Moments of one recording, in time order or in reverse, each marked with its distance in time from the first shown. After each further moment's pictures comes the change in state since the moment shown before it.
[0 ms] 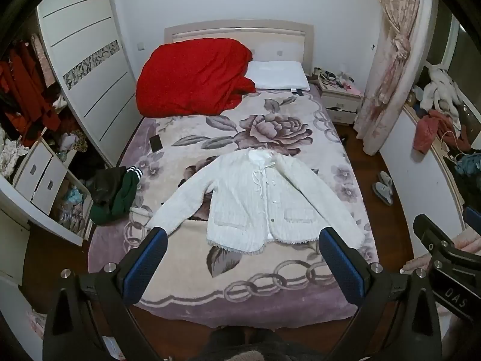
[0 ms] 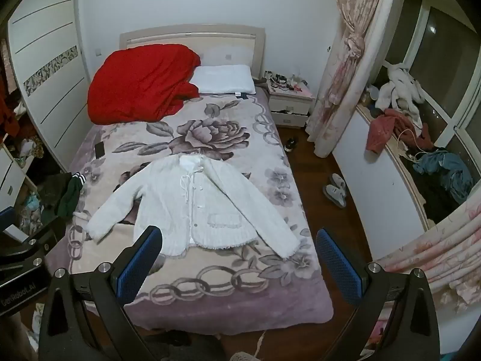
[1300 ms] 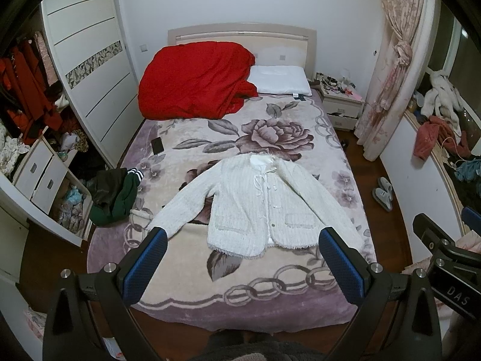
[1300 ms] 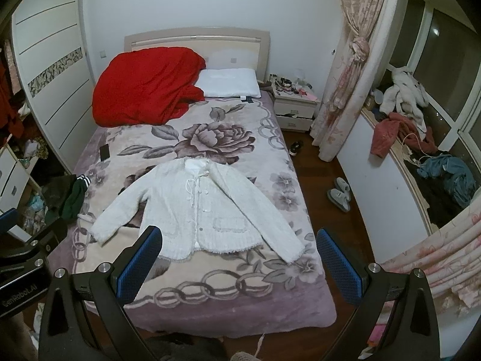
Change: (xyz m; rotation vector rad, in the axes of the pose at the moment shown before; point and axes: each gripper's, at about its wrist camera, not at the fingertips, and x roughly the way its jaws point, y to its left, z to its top) left arm -0.001 -0.003 0.010 -0.011 -0.011 -0.010; right arm -0.004 0.013 0.018 -0.004 -0.004 0.009
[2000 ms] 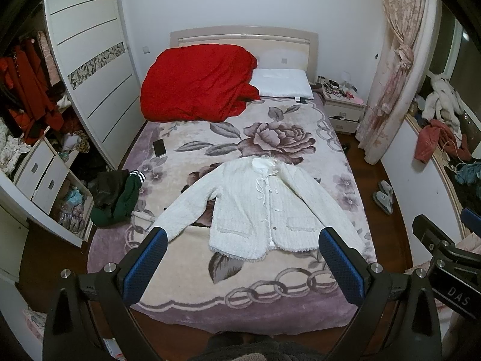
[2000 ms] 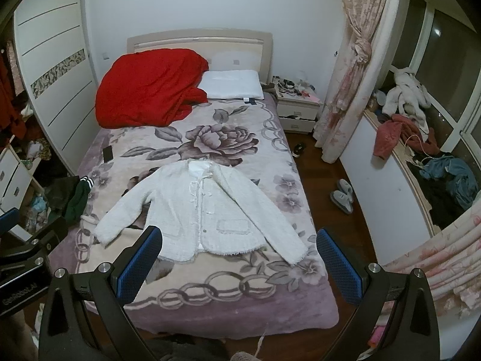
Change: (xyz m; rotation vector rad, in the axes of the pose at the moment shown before) left arm -0.002 0.009 0.007 -0.011 -0.010 -0.001; right arm -0.006 0.016 0.018 -0.003 -0.007 0.016
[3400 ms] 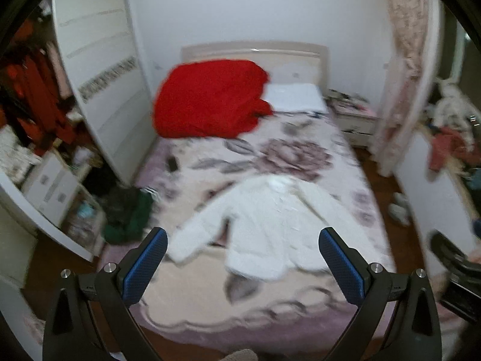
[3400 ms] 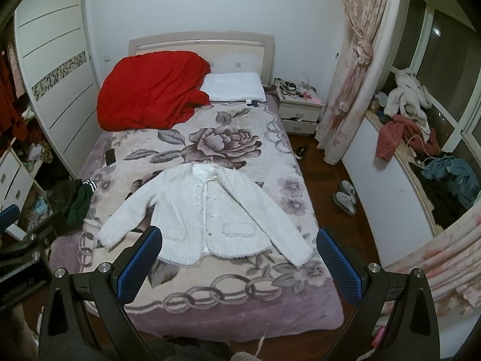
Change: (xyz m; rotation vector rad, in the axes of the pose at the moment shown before) left arm 0.024 0.022 0.024 0.015 -0.105 0.113; right arm 0.004 0.011 0.006 0.019 -0.024 0.020
